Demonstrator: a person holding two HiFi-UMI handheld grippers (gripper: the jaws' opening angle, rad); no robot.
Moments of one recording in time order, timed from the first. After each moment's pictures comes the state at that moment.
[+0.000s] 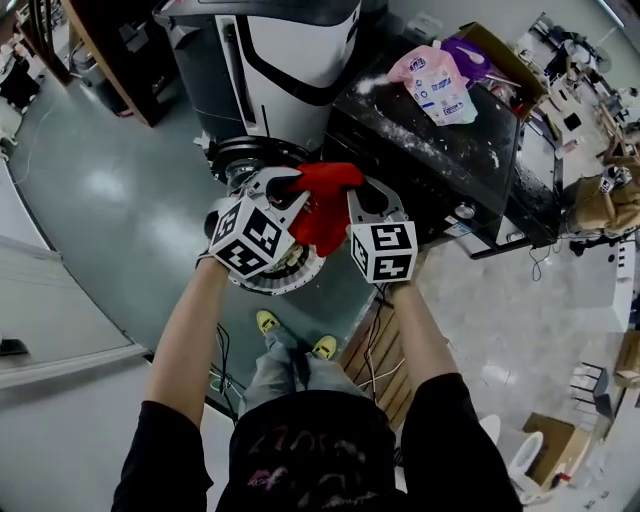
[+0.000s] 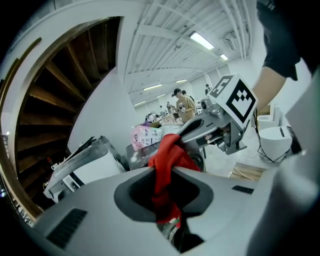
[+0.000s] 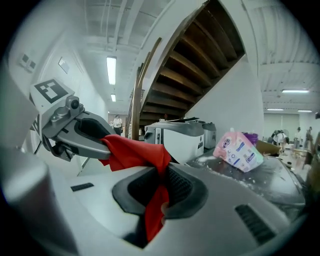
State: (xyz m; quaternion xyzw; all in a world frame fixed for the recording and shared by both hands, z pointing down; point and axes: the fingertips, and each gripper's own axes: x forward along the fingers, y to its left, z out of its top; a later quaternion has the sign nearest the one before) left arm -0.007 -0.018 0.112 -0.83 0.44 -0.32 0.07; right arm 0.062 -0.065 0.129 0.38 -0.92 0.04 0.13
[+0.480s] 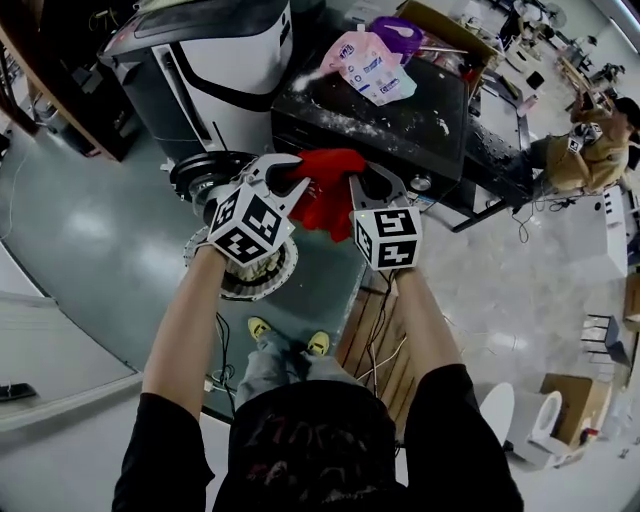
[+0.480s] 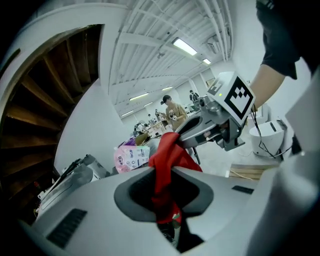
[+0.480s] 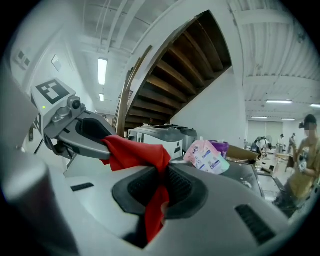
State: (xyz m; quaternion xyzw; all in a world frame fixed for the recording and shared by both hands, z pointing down) left arm 0.105 -0.053 0.075 -0.86 0.38 -0.31 0.13; right arm 0.182 -0.089 0.087 0.45 -0.89 0.02 0.11
